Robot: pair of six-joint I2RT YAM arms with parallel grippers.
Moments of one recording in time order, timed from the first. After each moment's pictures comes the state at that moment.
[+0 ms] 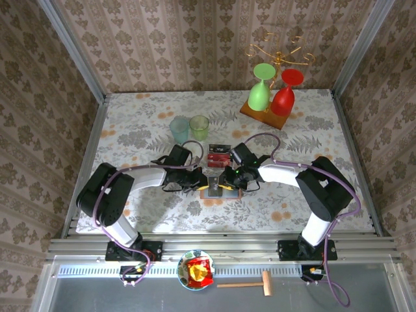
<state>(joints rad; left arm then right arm) -0.61 1.64 0.74 -0.13 0.62 -0.81 0.62 1.72 0.90 -0.24 -0.40 0.92</state>
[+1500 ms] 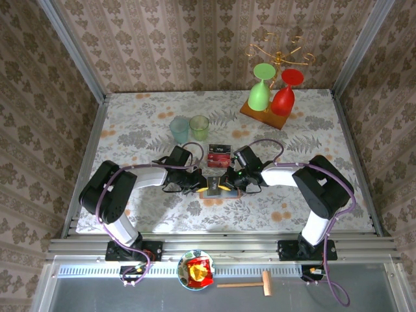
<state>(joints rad) -0.61 1.67 0.74 -0.15 0.63 -0.81 0.59 1.74 0.79 0.00 -0.52 1.00</state>
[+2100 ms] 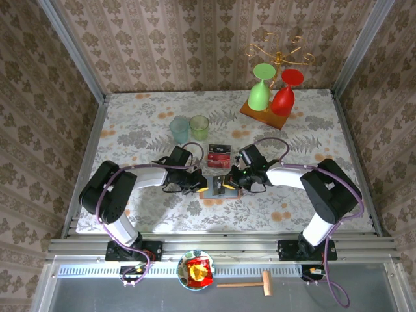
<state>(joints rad) -0.61 1.67 0.74 -0.15 0.63 -0.81 0.55 1.67 0.77 -0.09 -0.50 0.94</state>
